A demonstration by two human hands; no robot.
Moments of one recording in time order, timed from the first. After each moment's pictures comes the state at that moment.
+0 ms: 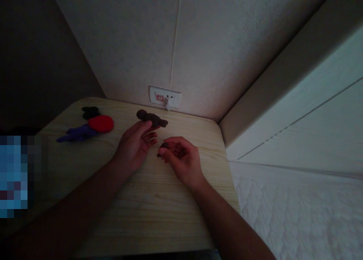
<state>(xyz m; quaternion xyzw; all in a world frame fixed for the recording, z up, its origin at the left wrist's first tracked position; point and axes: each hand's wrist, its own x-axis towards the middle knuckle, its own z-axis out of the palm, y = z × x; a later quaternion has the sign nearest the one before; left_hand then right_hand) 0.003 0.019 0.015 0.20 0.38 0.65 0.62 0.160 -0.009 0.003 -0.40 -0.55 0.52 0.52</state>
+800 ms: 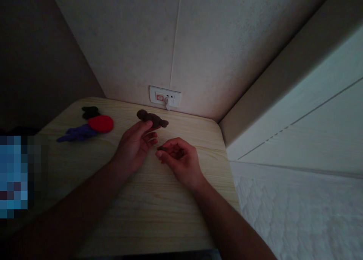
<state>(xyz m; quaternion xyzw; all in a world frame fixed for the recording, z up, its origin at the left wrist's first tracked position) 0.003 0.018 0.016 0.21 0.38 0.65 0.62 0.159 -0.010 0.005 -0.39 -0.54 0.55 0.50</state>
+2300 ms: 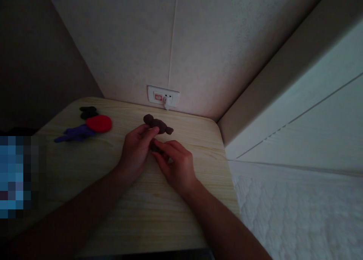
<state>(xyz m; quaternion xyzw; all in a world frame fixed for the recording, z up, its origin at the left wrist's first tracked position) 0.018 0.010 0.008 0.32 0.44 0.65 0.52 0.156 -0.018 0.000 -0.38 -0.76 0.21 0.48</state>
